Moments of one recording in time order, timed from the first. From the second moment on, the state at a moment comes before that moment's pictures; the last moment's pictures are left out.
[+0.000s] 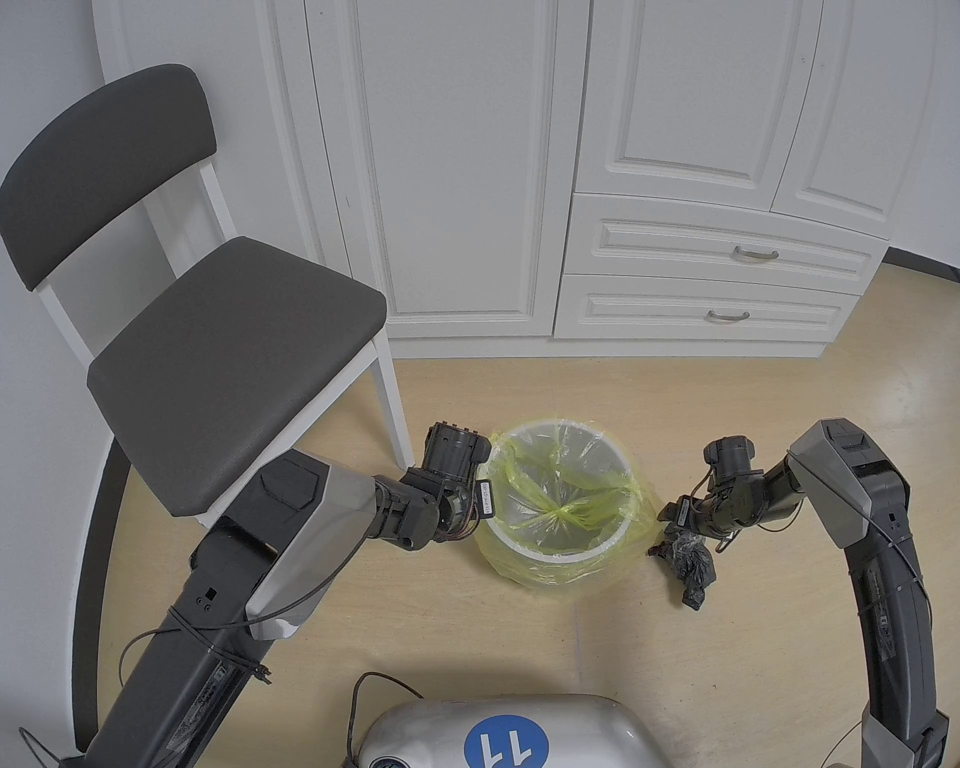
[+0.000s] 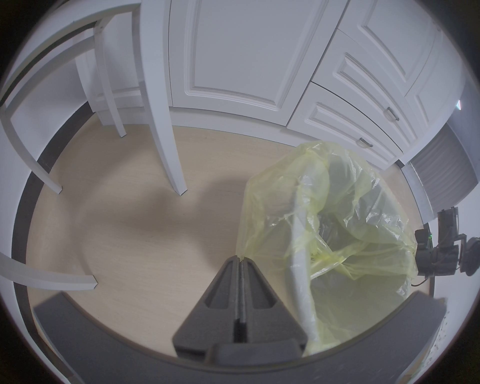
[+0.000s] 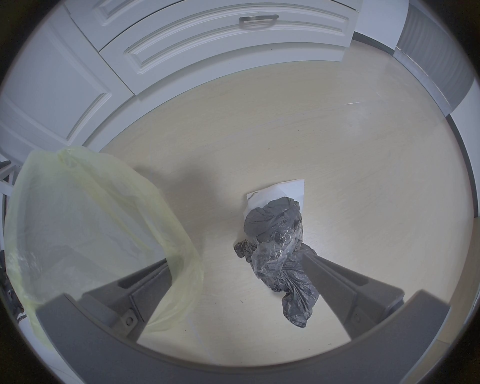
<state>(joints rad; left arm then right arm) -0.52 2.81 -2.00 -0.15 0.21 -0.44 0.05 2.77 -1.70 -0.20 -0.01 0.37</state>
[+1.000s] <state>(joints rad) -0.49 2.87 -2.00 -0.29 0.21 -0.48 0.05 2.79 -1.70 -0.24 -0.02 0.37</state>
